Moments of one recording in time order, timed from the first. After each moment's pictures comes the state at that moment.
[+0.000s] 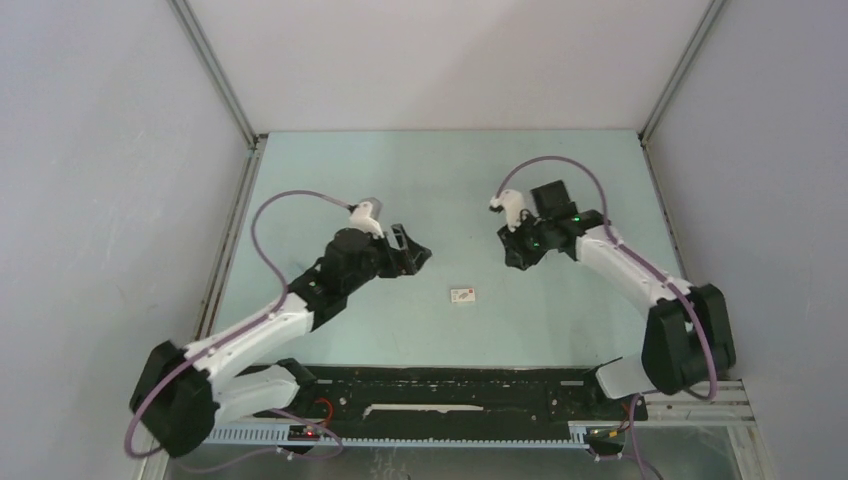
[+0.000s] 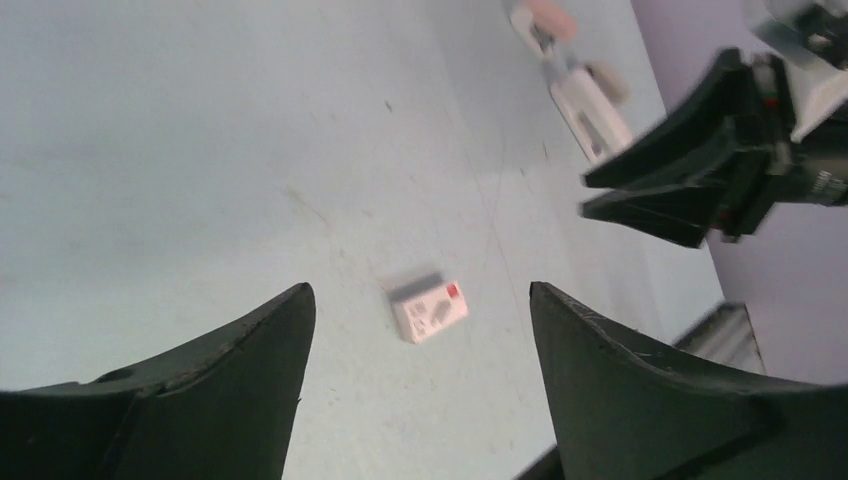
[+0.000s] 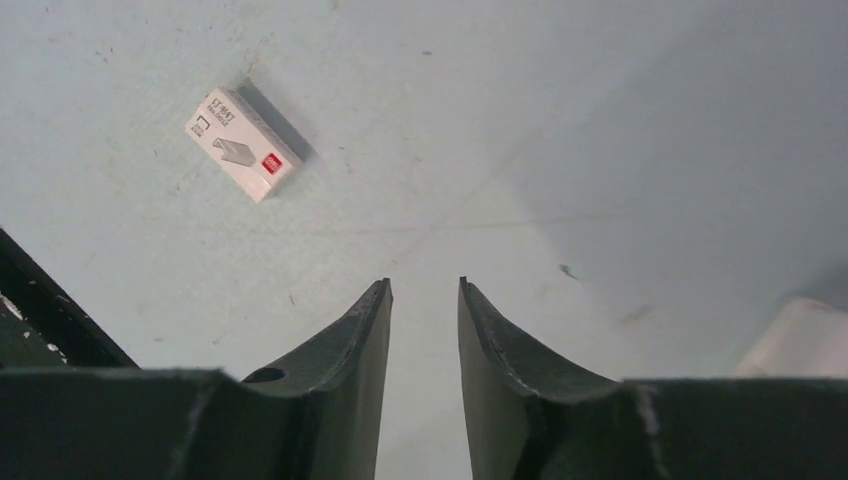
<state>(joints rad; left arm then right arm) -0.67 1.11 0.61 0.11 0.00 -0.69 0.40 1.47 1.01 -0.56 -0.33 -0.36</state>
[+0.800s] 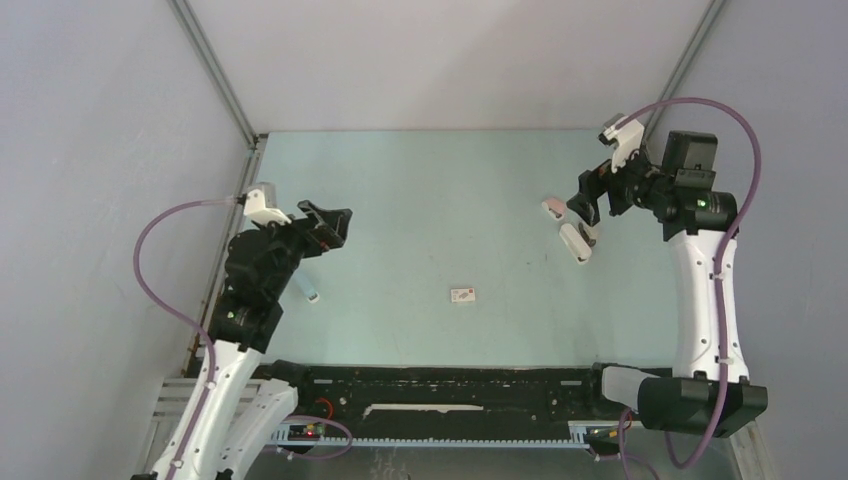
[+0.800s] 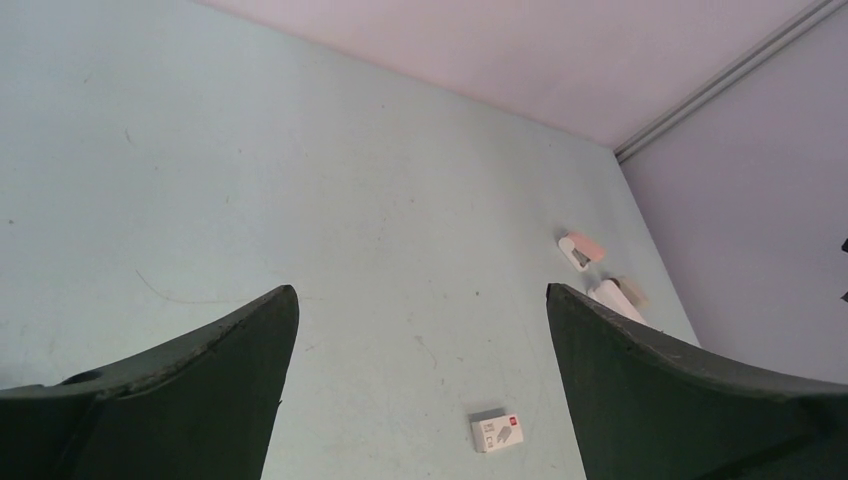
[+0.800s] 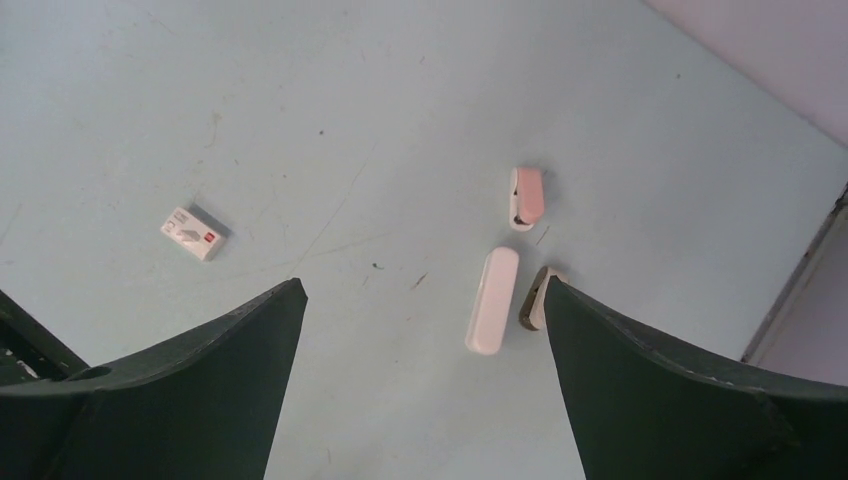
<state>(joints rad) -0.22 0.63 0.72 -0.20 0.04 -0.54 -0.13 1.21 1.43 -0.88 -0.62 -0.51</state>
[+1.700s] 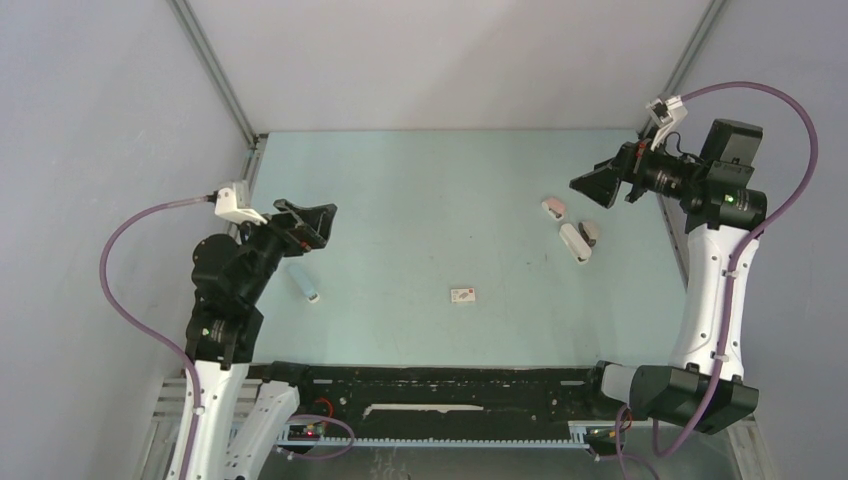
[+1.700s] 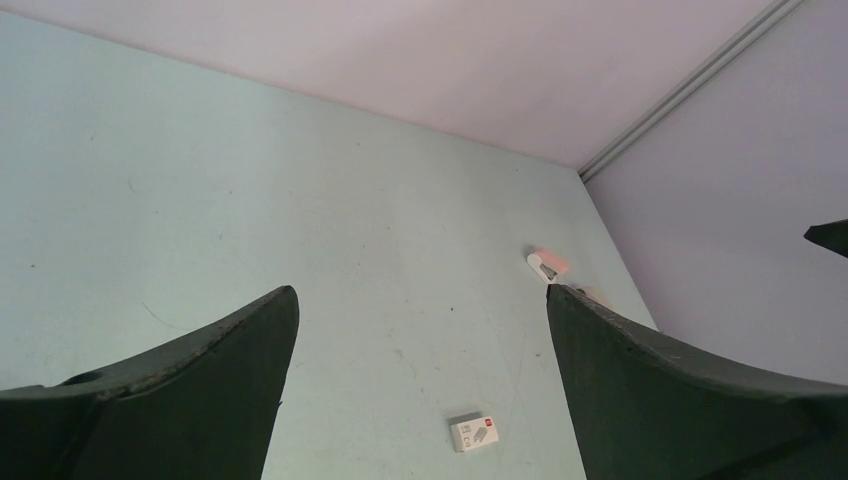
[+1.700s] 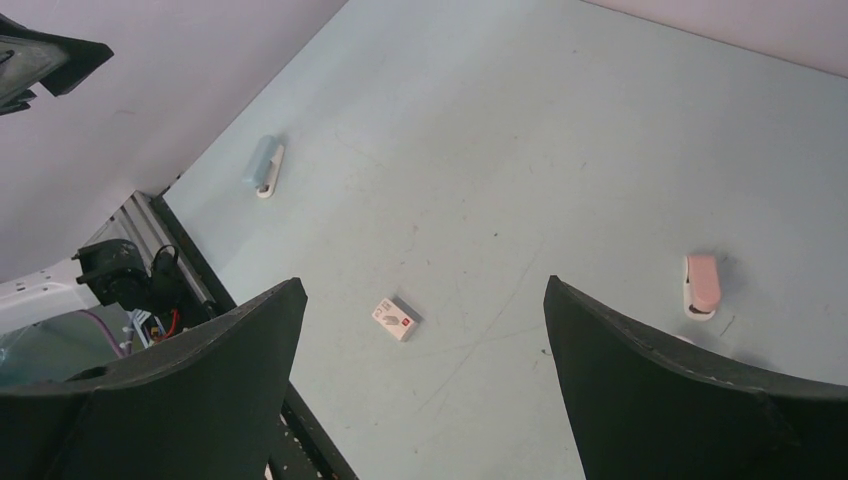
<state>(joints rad) -0.11 0.59 0.89 -0.35 0.17 -0.51 -0.30 1.24 1.55 -0.84 -1.10 -0.15</state>
